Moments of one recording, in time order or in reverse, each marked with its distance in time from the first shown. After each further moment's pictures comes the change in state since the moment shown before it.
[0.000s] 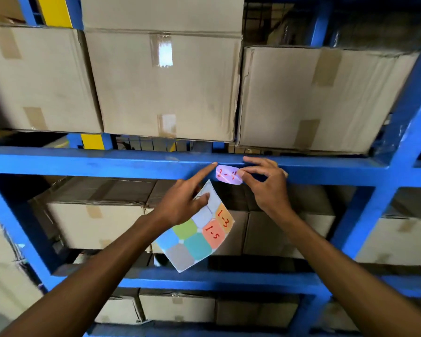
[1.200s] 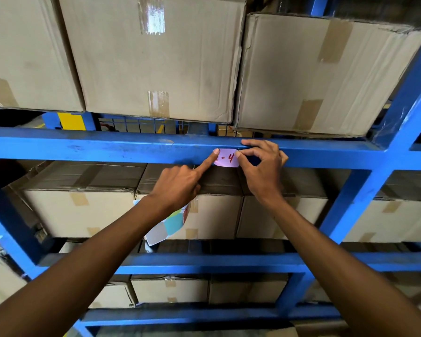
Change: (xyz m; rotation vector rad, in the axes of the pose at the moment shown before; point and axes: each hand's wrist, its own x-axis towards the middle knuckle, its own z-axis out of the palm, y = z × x) left_hand 0.015 -0.030 0.018 0.651 0.014 0.148; right_hand -0.002 0.001 0.021 -0.168 0.154 -0.028
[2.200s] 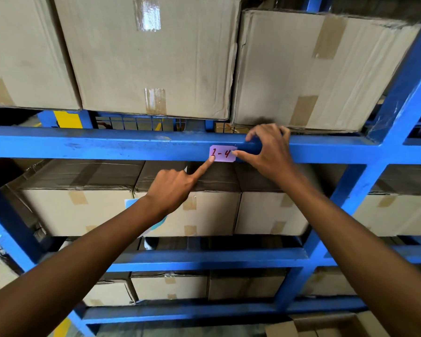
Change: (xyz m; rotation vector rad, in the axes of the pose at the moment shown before) left_hand -0.011 0.001 0.002 0.316 -0.132 -0.027; right_hand 0.036 0.018 -0.026 -0.312 -0.217 -0.298
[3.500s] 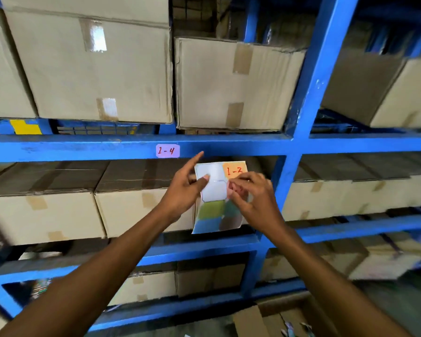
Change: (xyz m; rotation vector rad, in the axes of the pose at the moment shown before) left_hand -0.013 0.138 -0.096 -1.834 0.024 -0.215; right_hand -0.154 0.006 -0.103 0.118 -0.029 0.168
